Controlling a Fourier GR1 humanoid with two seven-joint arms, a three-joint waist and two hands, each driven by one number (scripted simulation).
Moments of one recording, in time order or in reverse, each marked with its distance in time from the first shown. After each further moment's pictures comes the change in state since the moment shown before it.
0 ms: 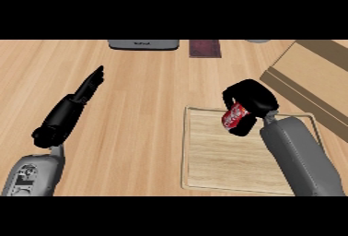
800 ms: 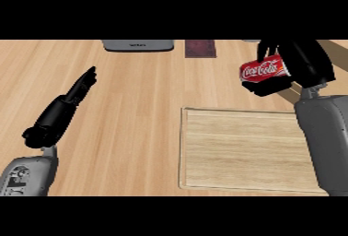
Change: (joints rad) left arm 0.013 0.018 0.036 0.006 0.002 -0.011 -0.009; right arm -0.098 -0.040 -0.267 -0.246 -0.100 -0.066 0.126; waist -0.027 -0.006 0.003
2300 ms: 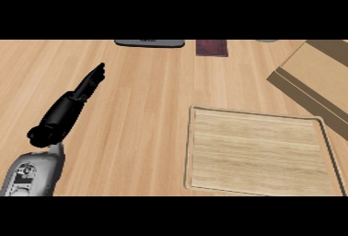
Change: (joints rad) left arm -0.031 -0.026 -0.024 -0.027 -0.001 -0.023 0.018; right arm -0.296 -0.514 -0.221 0.973 0.094 0.119 -0.179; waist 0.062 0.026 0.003
